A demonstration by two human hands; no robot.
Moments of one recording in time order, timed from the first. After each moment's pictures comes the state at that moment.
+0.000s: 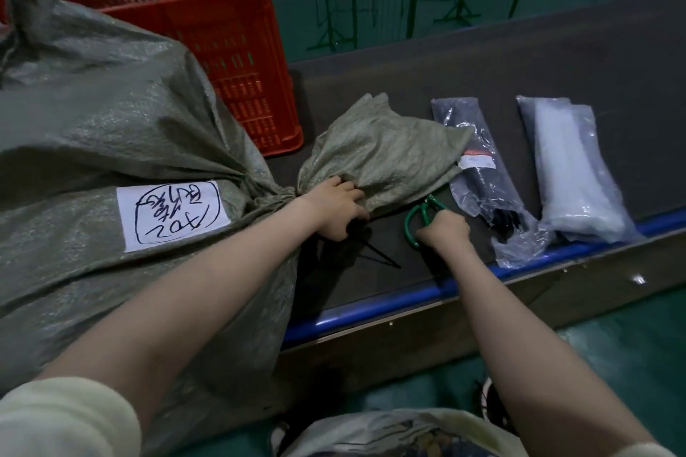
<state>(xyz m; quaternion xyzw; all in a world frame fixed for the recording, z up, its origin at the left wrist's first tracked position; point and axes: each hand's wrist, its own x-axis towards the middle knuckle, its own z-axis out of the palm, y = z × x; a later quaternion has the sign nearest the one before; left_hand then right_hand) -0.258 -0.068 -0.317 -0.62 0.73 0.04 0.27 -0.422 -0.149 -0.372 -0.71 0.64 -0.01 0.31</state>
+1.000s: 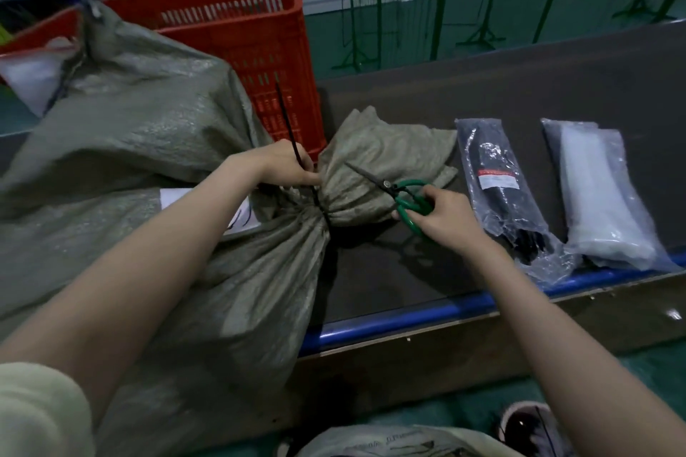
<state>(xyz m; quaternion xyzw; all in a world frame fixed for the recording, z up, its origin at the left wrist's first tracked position) -0.174 -0.031 -0.240 -0.83 0.53 0.19 0.00 -0.409 -0.133 -0.320 -0.85 0.37 -0.19 0.32</state>
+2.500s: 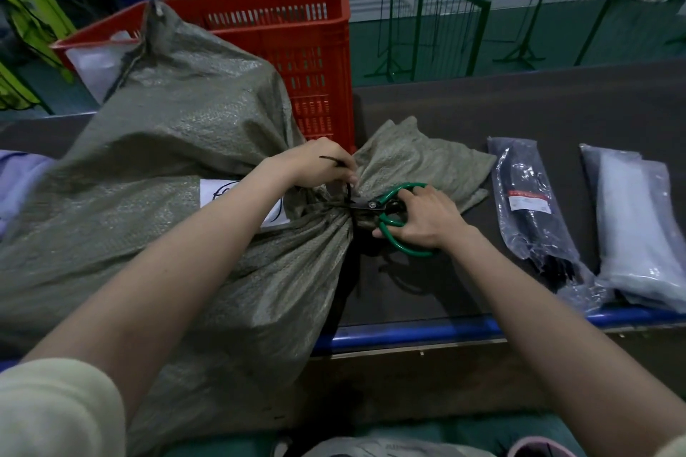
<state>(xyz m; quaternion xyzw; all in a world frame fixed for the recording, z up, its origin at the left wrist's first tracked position) -0.177 -0.026 -0.235 -0.78 0.61 0.15 -0.06 -0.353 -0.131 -0.309 -0.96 0.26 -0.01 0.09</state>
